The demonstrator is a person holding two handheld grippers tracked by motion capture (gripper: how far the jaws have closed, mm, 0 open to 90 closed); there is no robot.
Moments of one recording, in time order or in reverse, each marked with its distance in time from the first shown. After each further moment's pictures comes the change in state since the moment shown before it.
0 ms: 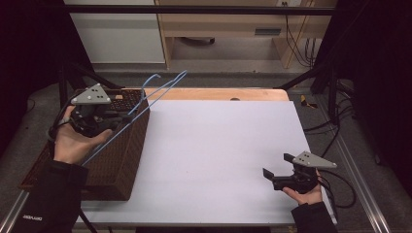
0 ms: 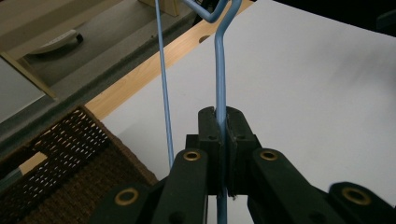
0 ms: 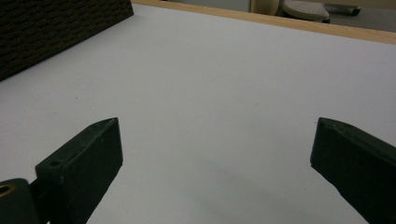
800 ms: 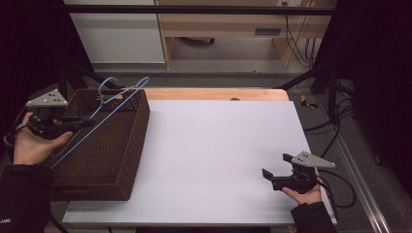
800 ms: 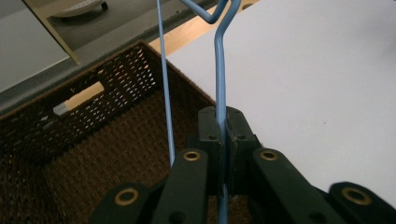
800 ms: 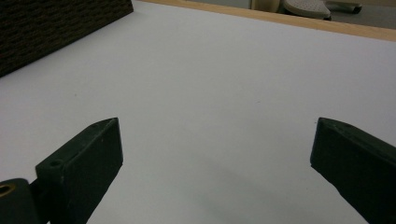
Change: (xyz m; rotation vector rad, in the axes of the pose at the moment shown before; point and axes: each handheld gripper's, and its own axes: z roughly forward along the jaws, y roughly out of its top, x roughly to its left) left arm 0.067 -0.066 -0.033 0.051 0.061 -0.099; right arm 0.000 -0.001 0.002 0.007 0.003 -0.006
